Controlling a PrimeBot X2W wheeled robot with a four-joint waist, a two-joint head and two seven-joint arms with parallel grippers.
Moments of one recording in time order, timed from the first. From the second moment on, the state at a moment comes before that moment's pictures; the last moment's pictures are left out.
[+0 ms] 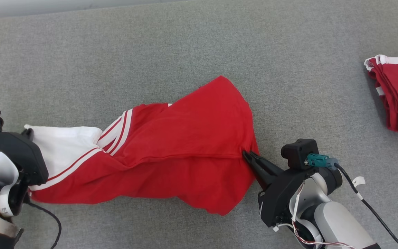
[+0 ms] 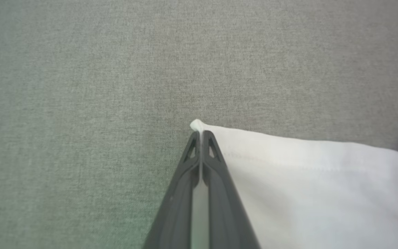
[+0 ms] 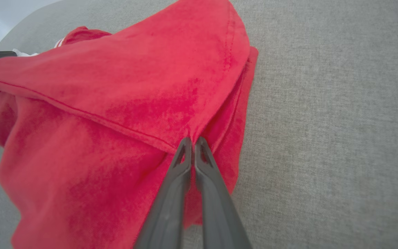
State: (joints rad) left arm -0.54 0.42 -0.05 0.37 -0.43 -0.03 0.53; right arm -0.35 -0.16 0.38 0.14 0.39 0.13 0.33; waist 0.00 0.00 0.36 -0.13
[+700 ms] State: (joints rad) left arm -0.67 0.33 0.10 0.28 -0.64 -0.11 0.20; right arm -0.46 -0.20 0.31 0.08 0.46 0.13 0.11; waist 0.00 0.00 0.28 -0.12
